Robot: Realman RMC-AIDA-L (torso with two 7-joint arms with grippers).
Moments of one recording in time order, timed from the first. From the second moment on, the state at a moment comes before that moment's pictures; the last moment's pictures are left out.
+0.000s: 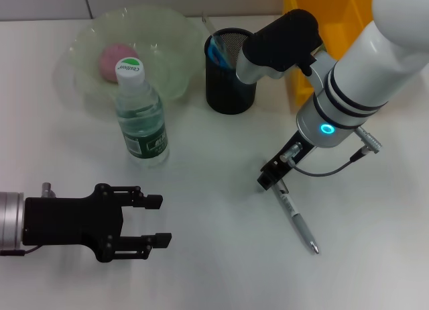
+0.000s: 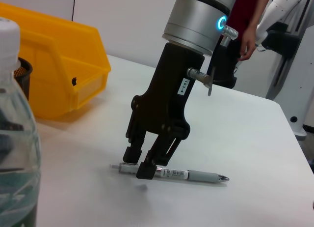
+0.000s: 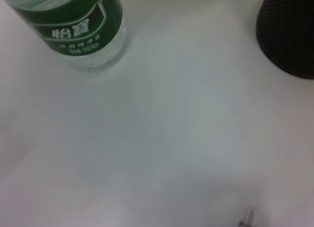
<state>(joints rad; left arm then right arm) -0.39 -2.04 0.87 0.62 2.03 1.67 -1.19 0.83 2.09 -1.75 -1.02 -2.53 -1.33 2.96</state>
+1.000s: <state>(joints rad) -0.39 -2.04 0.87 0.62 2.03 1.67 -1.19 0.81 2.09 -1.79 -1.09 -2.54 -1.34 2.95</state>
